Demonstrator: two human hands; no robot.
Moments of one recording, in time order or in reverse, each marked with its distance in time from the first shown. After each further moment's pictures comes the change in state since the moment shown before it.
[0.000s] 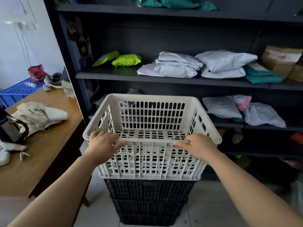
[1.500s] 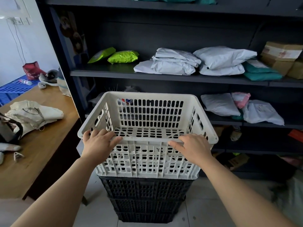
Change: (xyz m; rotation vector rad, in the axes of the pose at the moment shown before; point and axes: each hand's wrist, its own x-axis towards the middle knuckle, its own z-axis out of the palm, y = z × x) left_hand 0.008 0.002 0.015 0.011 -0.045 -0.160; right_hand 0.003 -0.001 0.023 -0.179 0.232 -0.054
